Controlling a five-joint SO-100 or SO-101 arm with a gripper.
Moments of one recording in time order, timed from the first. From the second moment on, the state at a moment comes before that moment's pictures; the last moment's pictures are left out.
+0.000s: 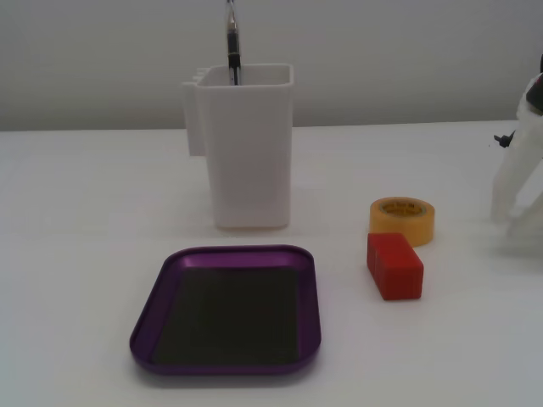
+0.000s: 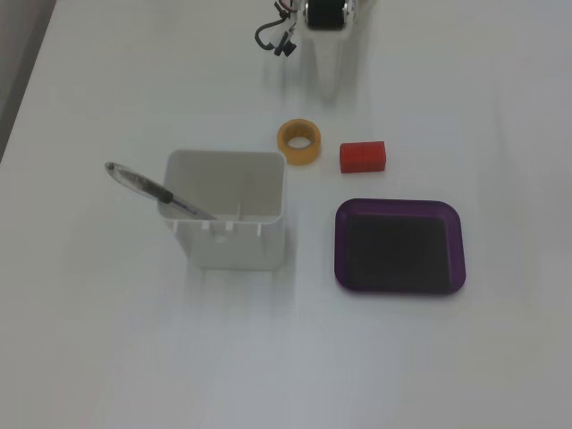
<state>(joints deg) 4.8 192.5 174.5 68.5 -0.1</state>
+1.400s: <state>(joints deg) 11.0 164.3 155.7 60.7 -0.3</state>
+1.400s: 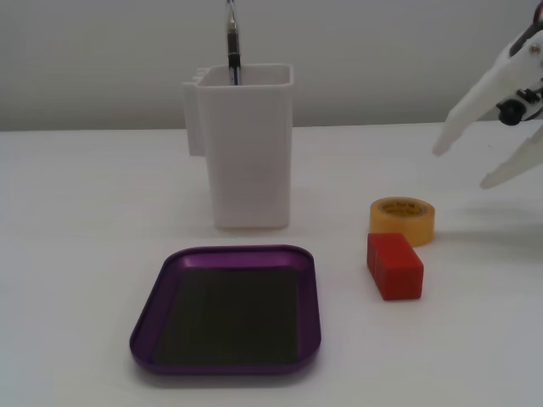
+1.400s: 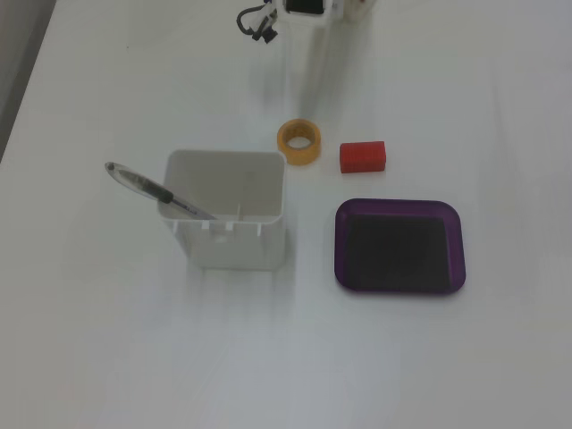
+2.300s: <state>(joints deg) 11.0 108.6 123.1 59.1 -0.3</state>
